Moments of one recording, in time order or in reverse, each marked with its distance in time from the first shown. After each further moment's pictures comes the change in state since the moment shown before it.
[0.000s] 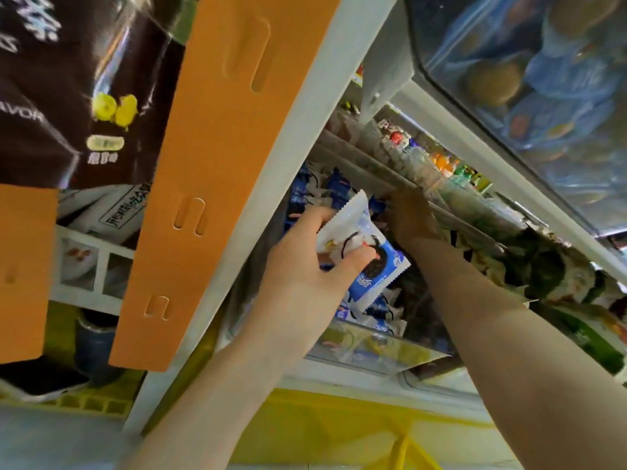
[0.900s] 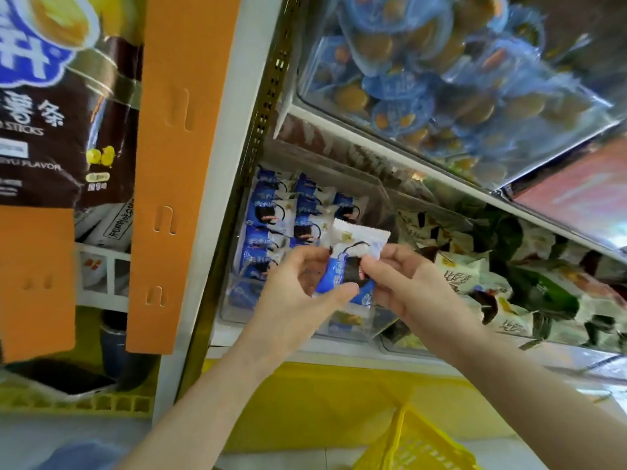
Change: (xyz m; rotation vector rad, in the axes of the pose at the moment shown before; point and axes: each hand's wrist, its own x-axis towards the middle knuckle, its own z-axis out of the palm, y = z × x) left_hand -0.041 0.004 0.027 -0.059 -0.119 -0.135; right_hand -0.205 -0.028 -0.093 1.464 -0.288 0.194
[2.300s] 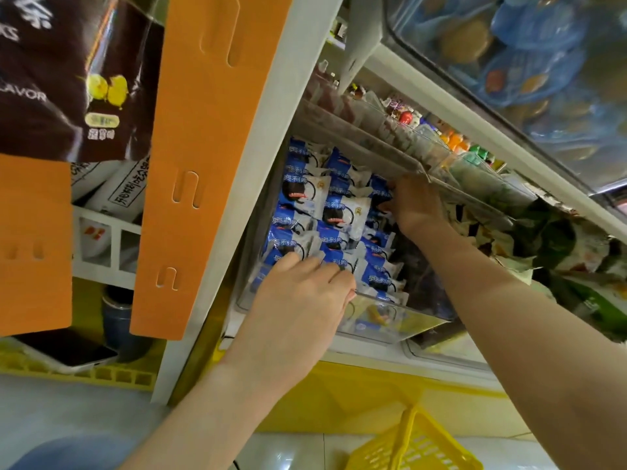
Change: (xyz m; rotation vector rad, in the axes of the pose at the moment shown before) left_hand 0.002 -0.025 -0.027 1.104 -0.033 0.522; right_hand 0.196 0.031 -0.028 -1.595 0.342 -0.189
